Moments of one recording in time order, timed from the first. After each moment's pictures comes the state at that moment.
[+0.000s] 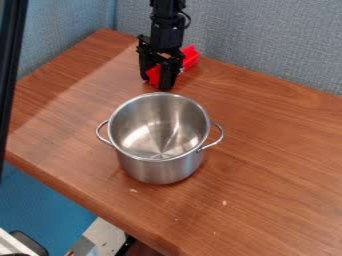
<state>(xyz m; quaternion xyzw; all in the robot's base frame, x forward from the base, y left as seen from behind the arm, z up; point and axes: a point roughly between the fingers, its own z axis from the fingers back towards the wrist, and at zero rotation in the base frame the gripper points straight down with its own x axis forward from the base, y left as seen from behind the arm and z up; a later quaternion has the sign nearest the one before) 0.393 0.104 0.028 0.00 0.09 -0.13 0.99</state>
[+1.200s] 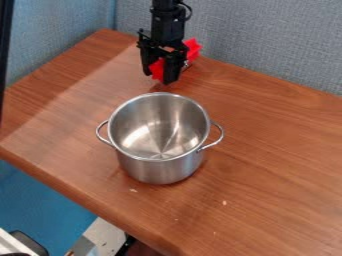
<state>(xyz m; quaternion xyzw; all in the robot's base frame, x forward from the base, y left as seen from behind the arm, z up) 0.393 0.098 0.042 -0.01 0.07 -0.10 0.99</state>
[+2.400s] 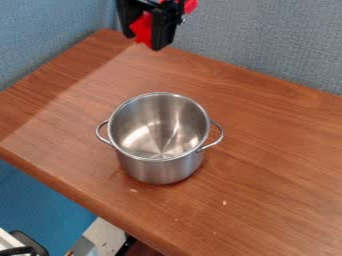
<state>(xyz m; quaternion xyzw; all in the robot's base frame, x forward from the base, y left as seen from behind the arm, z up) 0.291 0.047 0.169 0.03 -0.02 -0.08 1.00</state>
